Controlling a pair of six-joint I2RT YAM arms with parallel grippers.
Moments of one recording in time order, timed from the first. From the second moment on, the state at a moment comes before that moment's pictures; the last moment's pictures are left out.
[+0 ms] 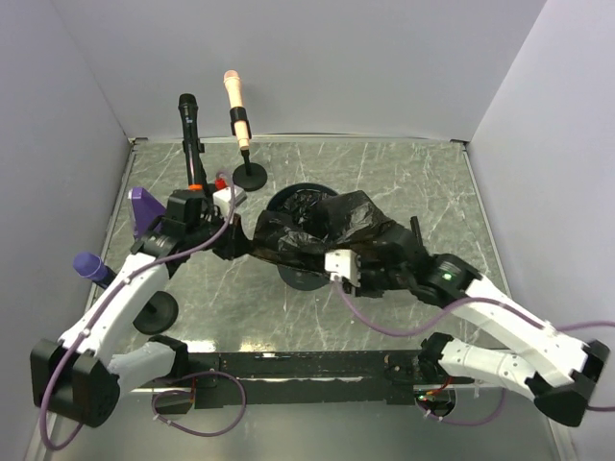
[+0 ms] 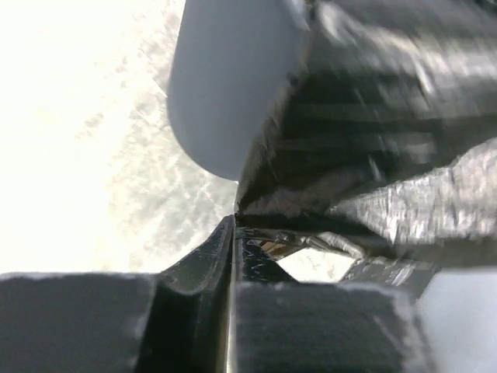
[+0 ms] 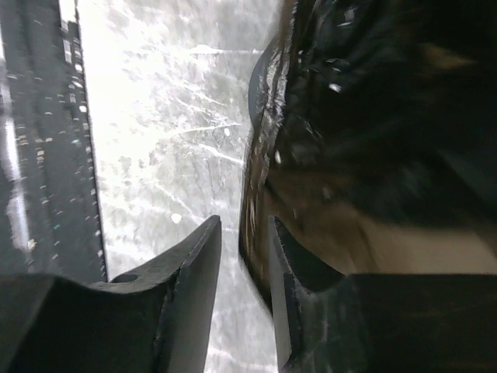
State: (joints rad) left arm -0.32 1.09 0.88 -0.47 0.57 -0.05; right arm 0.85 0.92 0.92 -0.76 -0.29 -0.65
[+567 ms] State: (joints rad) left arm -0.38 0.77 1.01 -0.47 0.69 0.29; right arm 0.78 0.69 1.19 -1.05 -0.23 -0.46
